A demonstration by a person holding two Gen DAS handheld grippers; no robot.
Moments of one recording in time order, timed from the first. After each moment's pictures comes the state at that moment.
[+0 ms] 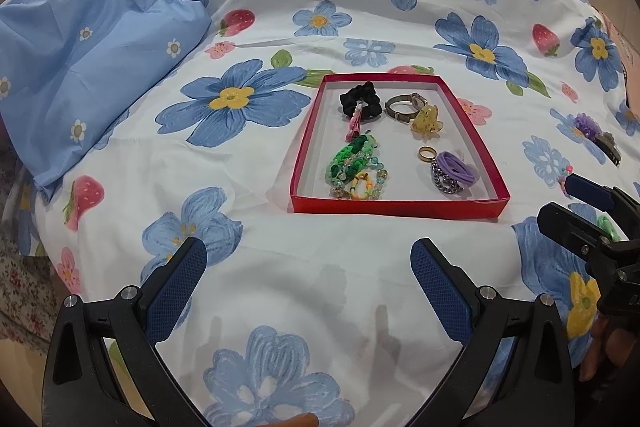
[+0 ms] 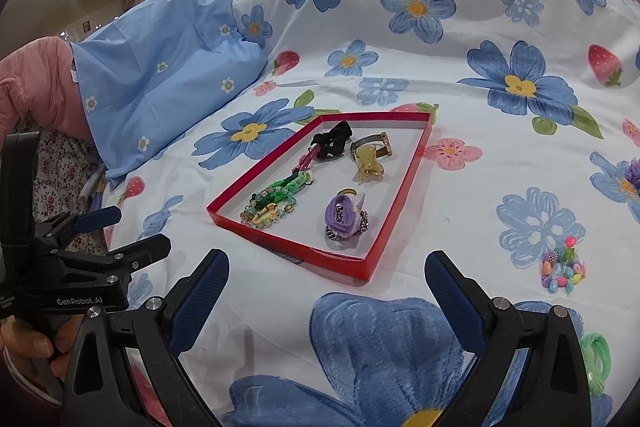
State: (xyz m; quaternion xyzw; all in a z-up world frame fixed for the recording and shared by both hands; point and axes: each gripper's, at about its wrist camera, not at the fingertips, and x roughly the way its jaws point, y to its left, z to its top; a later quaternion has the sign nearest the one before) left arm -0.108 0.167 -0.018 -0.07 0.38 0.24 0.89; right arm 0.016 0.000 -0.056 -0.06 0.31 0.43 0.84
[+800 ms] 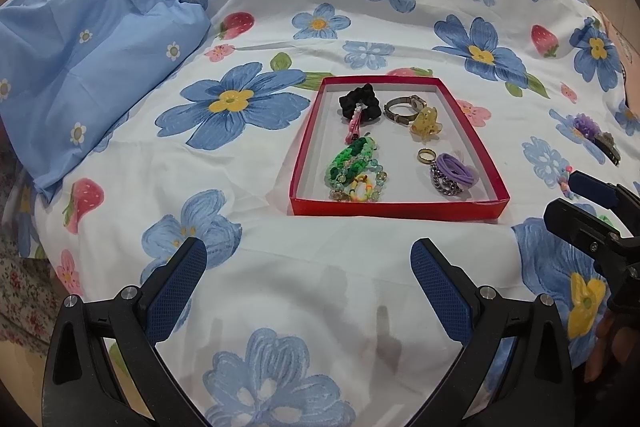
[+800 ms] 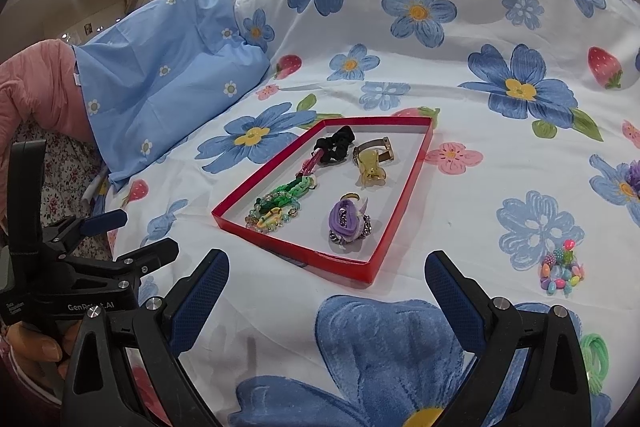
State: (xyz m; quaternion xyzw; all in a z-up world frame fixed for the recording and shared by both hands) left arm -0.108 0.169 -0.019 -0.06 0.37 0.24 0.89; right arm 0.014 0.000 -0.052 -0.06 0.31 0.43 0.85
